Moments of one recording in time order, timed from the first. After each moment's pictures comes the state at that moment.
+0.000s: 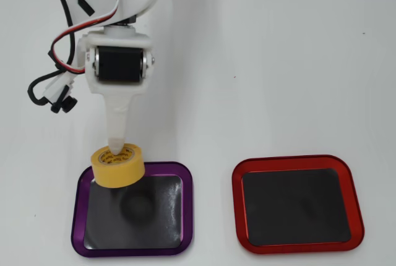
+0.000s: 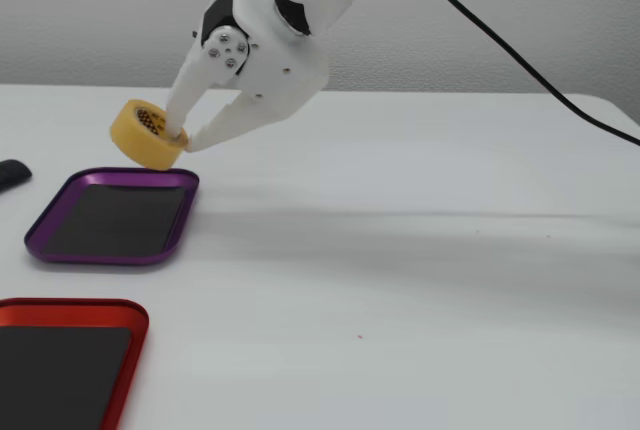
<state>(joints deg) 17.1 80.1 92.5 22.1 -29.3</state>
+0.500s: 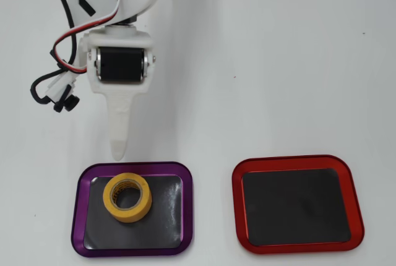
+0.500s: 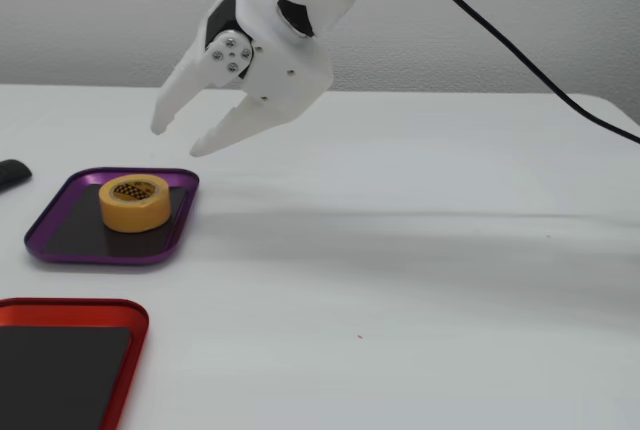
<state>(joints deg) 17.1 80.1 92.5 23.4 -29.4</state>
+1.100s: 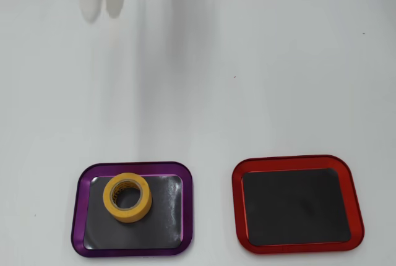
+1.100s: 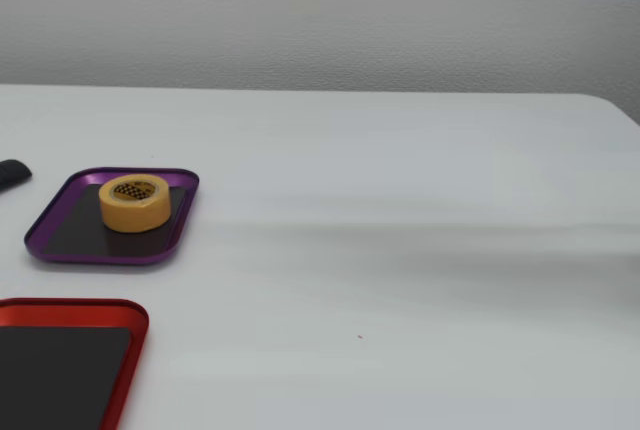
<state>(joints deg) 17.5 122.7 94.0 62.4 -6.4</state>
